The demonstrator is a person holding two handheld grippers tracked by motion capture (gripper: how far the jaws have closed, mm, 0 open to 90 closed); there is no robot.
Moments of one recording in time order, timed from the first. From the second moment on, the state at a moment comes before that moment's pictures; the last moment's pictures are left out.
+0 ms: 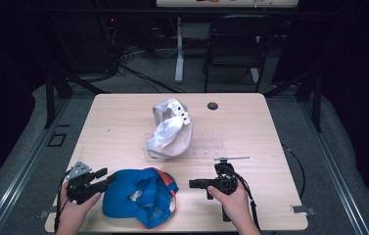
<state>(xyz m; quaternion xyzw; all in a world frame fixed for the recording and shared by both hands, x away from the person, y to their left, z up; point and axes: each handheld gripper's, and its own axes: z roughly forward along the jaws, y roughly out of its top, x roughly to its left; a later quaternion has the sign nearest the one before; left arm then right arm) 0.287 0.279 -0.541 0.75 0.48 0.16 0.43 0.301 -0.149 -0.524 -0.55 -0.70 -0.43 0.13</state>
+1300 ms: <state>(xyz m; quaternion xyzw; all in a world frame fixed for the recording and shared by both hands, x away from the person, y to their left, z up) 0.280 0.292 -0.547 0.74 0.49 0.17 0.43 0.307 -0.107 -0.561 -0.52 -0.73 -0.39 0.21</state>
